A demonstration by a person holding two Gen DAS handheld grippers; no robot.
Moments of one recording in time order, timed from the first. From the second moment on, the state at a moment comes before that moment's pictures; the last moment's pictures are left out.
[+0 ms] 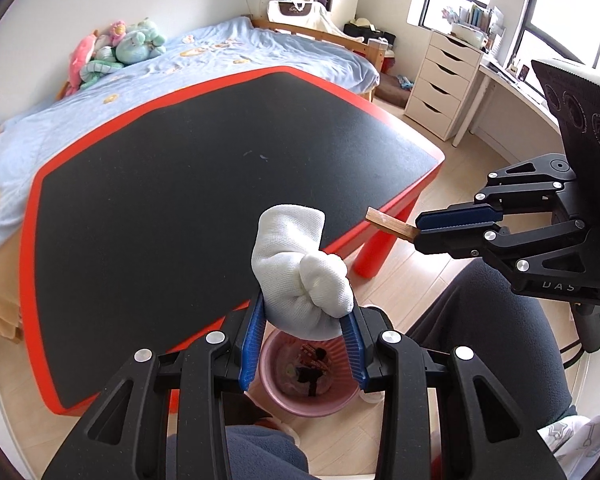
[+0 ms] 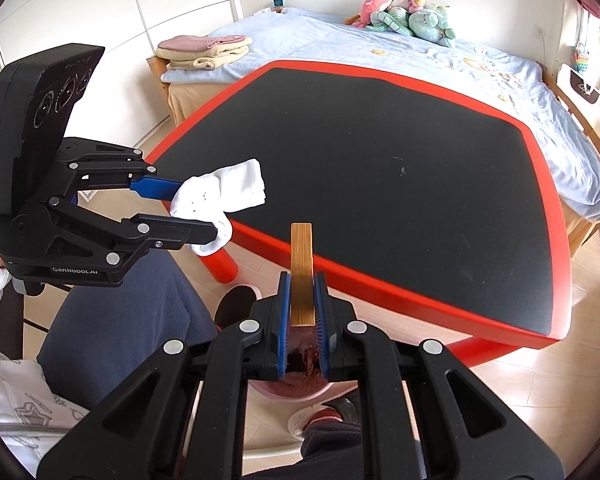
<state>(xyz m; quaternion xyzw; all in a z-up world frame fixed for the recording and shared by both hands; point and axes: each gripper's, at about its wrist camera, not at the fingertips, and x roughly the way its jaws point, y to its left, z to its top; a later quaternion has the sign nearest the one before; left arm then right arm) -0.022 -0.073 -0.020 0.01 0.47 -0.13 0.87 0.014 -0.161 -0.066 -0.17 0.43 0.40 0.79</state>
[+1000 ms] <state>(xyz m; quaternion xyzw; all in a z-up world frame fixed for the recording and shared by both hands) -0.046 -0.073 -0.040 -0.02 0.48 -0.13 0.87 -0.003 -0.174 -0.099 -0.15 0.46 0.40 0.78</state>
